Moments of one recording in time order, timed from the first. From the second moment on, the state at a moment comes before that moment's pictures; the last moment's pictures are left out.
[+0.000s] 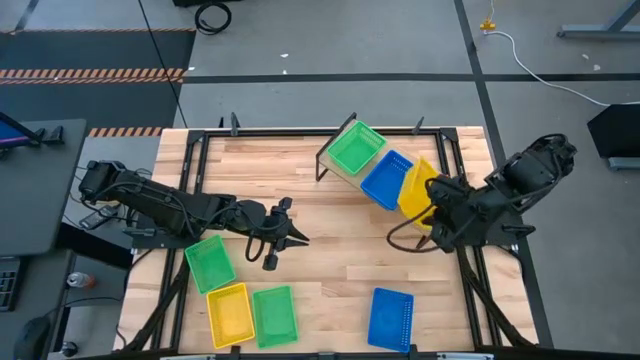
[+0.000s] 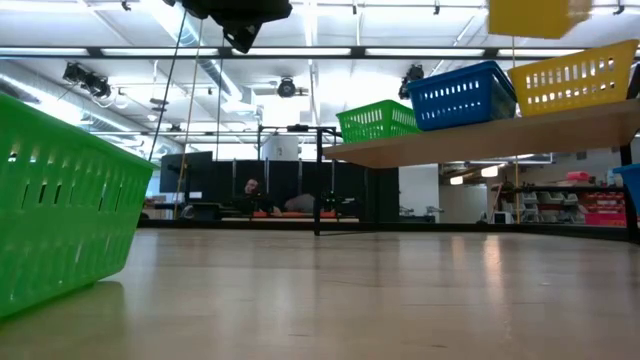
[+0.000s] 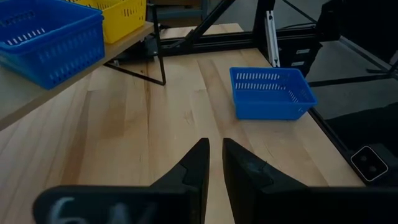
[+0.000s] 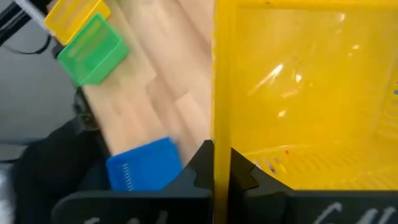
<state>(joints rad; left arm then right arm) -0.23 1.29 0.84 0.07 -0.05 -0.01 0.60 1.26 1.72 -1.57 0.32 1.13</state>
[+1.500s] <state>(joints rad) -0.23 1.29 0.84 0.05 -0.05 -0.02 0.51 1.05 1.41 -1.57 0.14 1.14</state>
